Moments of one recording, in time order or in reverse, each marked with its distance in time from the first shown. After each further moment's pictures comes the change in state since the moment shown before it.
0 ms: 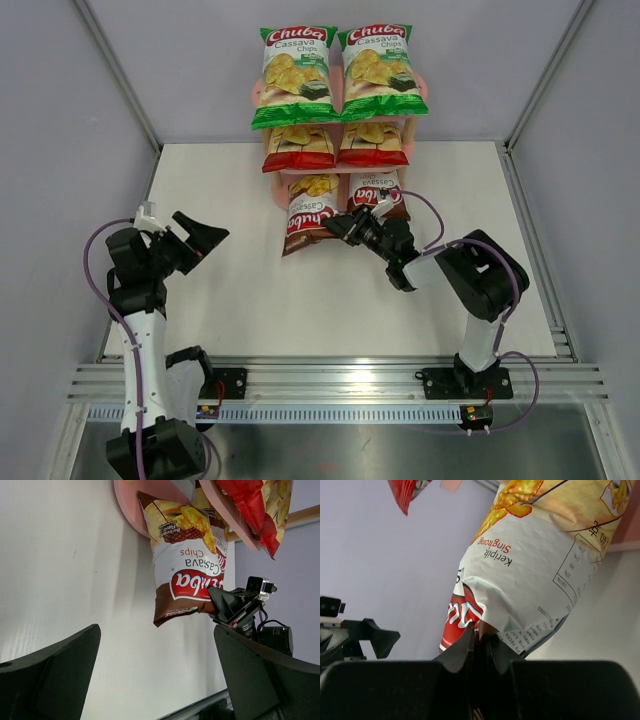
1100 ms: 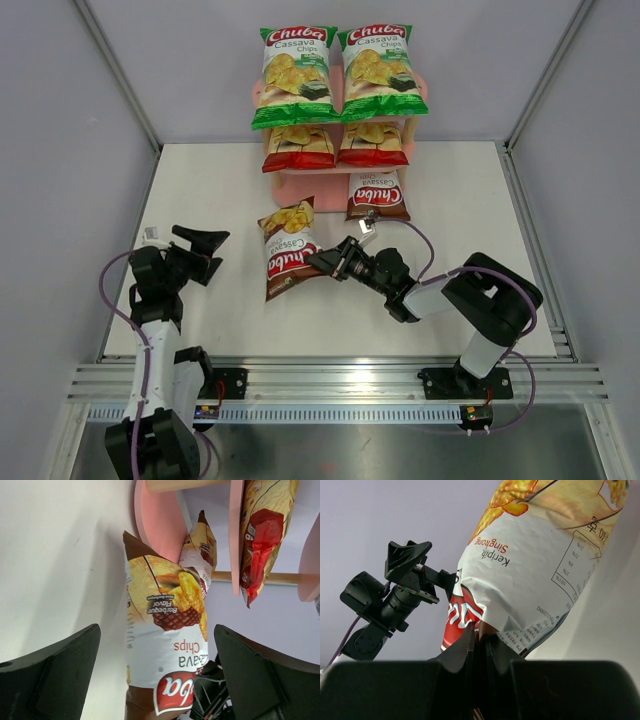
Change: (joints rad) left arm -0.068 -0.021 -0.297 0.356 -0.152 -0.441; right arm 0.233 -0.144 -0.184 0.053 0.069 0.109
